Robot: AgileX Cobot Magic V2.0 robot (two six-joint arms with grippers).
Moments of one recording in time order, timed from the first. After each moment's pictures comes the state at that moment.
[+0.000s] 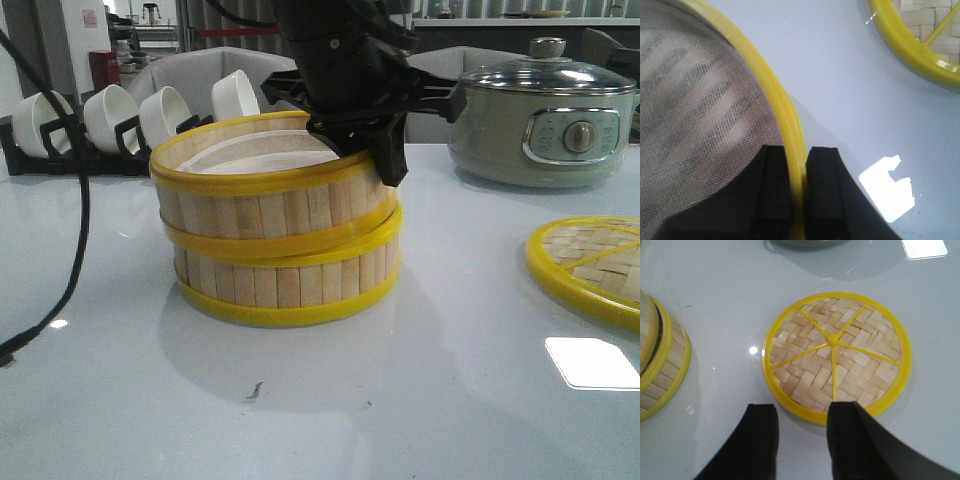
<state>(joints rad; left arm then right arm) -0.77 2.06 -1.80 -0.06 0.81 -0.05 0.05 0.89 -0.79 -0.09 0.62 0.33</state>
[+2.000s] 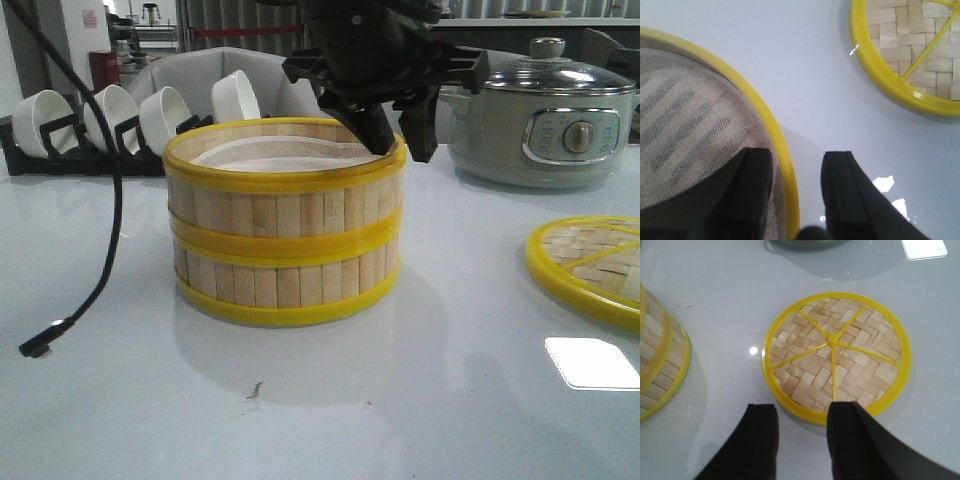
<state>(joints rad) -0.77 2.09 -1.89 -0.06 0.80 -0.05 0.05 0.89 -0.79 -0.09 0.62 0.33</state>
